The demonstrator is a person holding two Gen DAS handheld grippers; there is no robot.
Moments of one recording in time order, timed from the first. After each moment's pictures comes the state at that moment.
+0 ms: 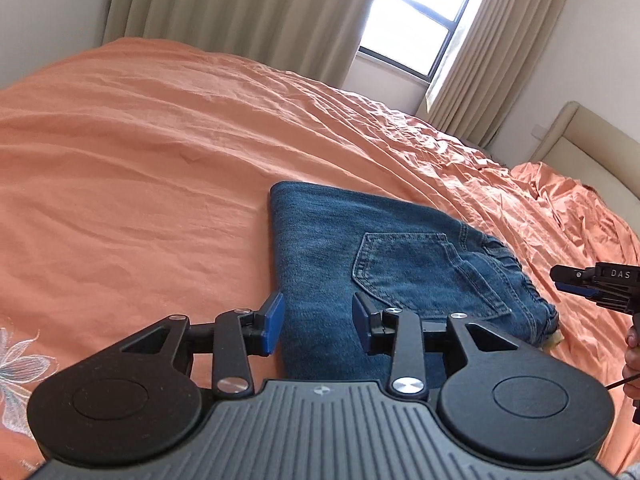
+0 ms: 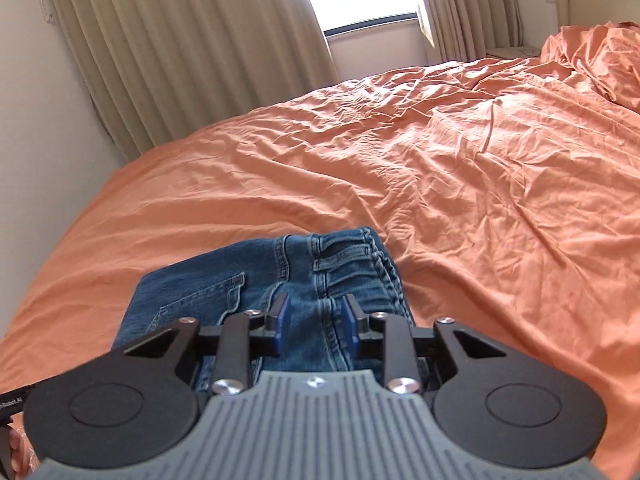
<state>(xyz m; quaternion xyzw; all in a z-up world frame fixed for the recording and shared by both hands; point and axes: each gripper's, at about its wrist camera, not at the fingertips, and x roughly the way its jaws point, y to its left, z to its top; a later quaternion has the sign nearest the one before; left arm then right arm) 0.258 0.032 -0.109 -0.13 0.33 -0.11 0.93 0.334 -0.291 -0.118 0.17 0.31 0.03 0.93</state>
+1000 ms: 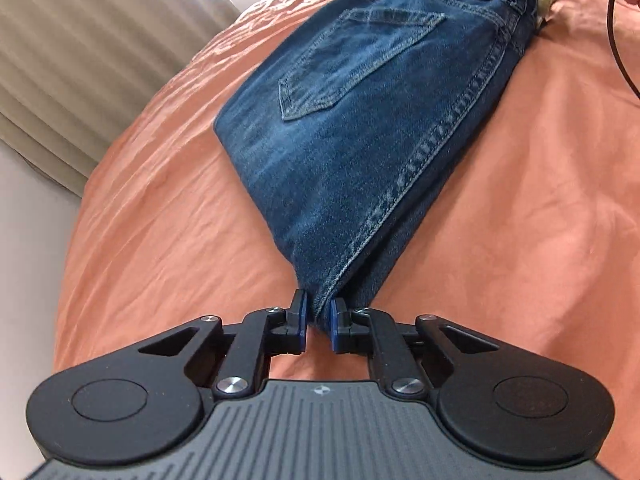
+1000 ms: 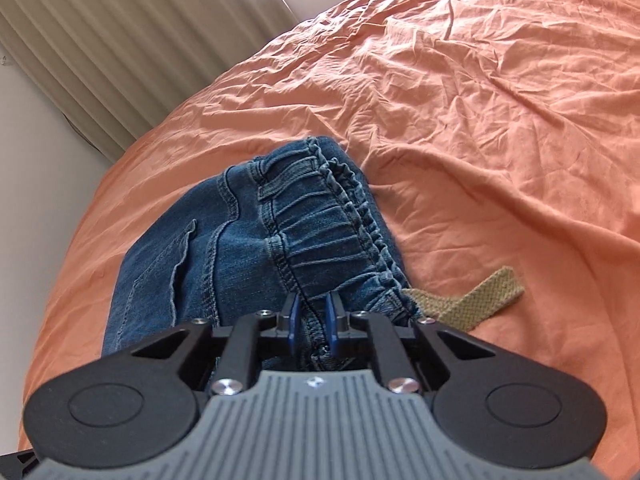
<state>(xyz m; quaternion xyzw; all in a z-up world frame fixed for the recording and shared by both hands) 0.204 -0.071 -0.167 0.36 0.40 -0.08 0.84 0.353 -0.326 -0.183 0.28 0.39 0.04 0.88</state>
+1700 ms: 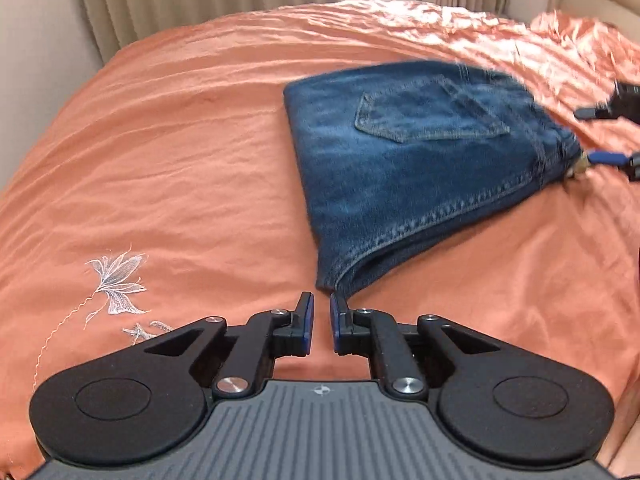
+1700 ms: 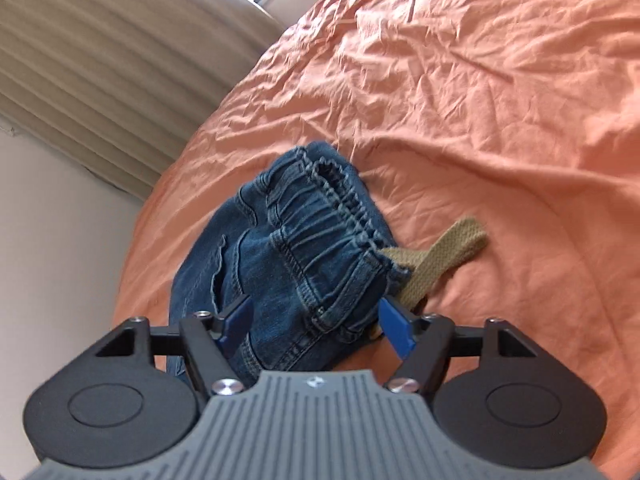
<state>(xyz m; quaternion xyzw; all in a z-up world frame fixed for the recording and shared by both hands) 0.175 -0.012 -0.101 0.05 0.44 -0.04 0.90 0.305 -0.366 -0.163 0.38 0.35 0.05 0.85</state>
